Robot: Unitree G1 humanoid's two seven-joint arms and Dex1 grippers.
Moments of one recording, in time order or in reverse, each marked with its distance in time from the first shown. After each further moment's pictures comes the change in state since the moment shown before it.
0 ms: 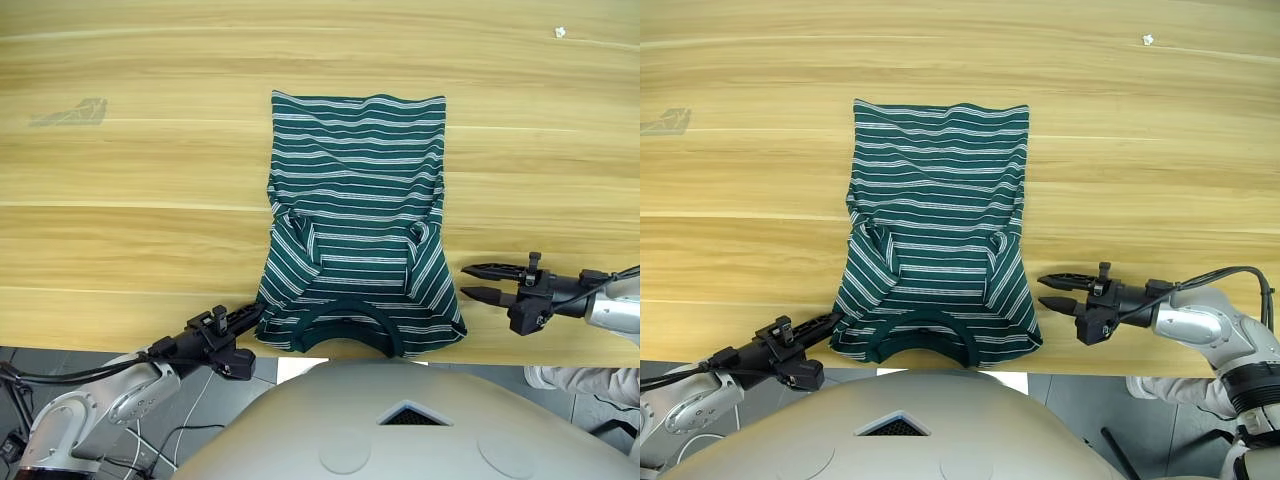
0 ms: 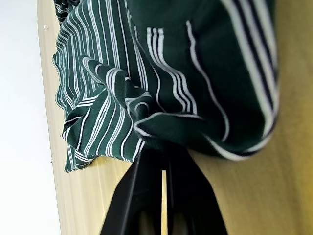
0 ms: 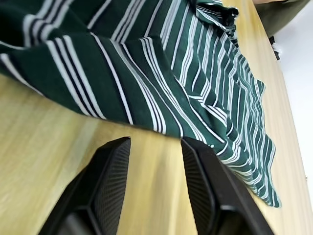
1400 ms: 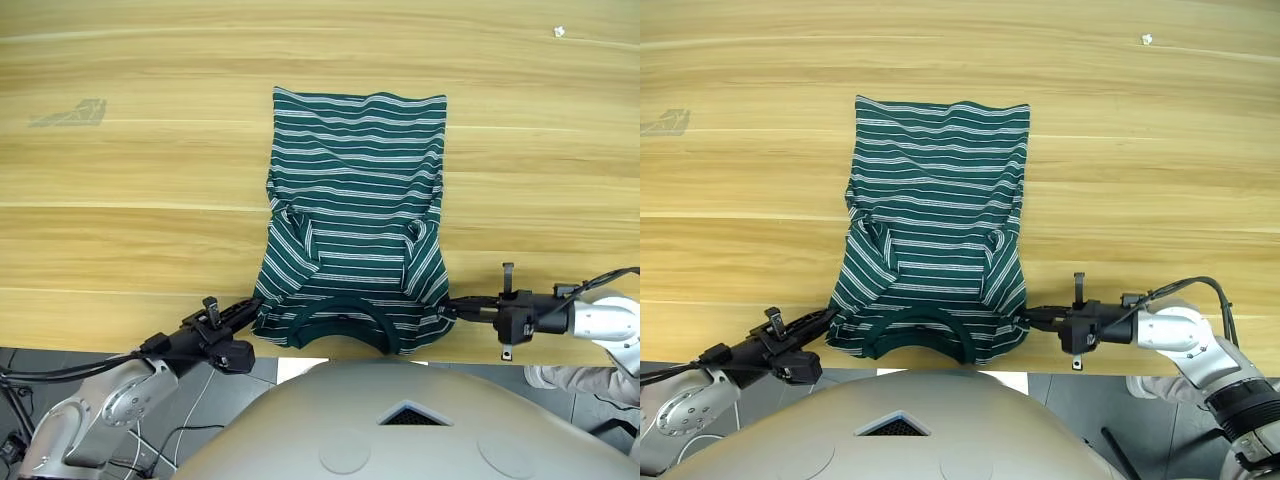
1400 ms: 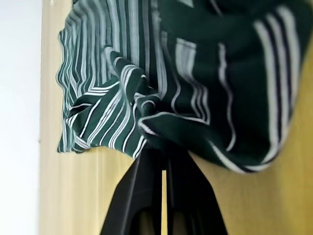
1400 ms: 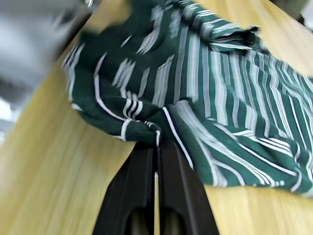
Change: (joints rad) left arm 0.091 -0.009 0.048 -0.112 -0.332 0.154 -0.179; right arm 0.082 -0.078 0.148 -0.321 0.609 0.477 0.364
